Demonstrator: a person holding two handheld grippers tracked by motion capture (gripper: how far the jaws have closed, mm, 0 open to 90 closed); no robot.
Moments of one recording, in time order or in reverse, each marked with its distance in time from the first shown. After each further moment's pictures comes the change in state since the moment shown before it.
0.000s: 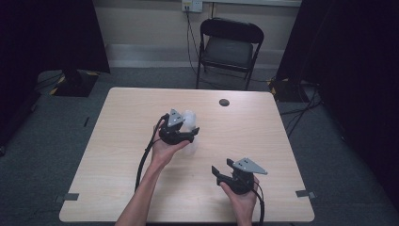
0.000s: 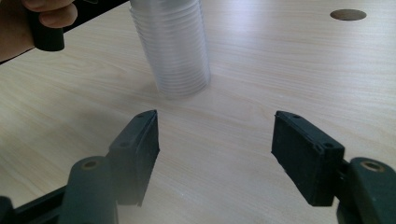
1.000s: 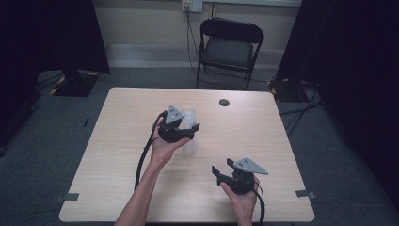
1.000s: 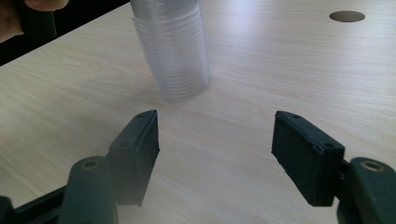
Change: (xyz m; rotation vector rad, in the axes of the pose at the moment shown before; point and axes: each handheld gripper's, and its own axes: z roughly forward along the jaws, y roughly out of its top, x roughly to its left) left arm -0.002 0.013 -0.009 -0.053 0.007 -0.048; right arm 0.000 0.000 -0.001 -0.004 -0.002 0.001
